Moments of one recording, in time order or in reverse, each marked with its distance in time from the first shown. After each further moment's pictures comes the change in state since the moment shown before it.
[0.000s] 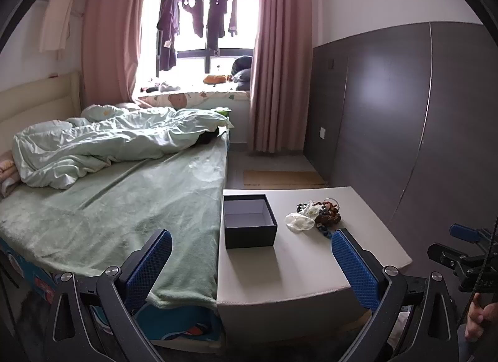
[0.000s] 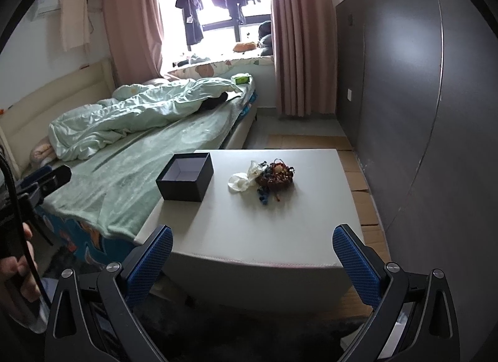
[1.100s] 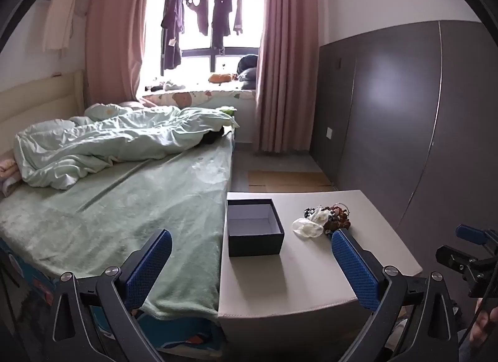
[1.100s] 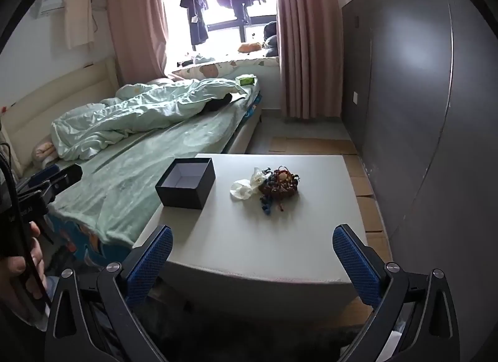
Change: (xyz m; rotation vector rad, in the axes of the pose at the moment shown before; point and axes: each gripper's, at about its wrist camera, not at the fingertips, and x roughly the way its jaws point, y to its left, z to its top) left arm 0.024 -0.001 0.007 -0.001 -0.002 0.028; right arm 0.020 0.003 0.010 -0.016 -0.007 0.015
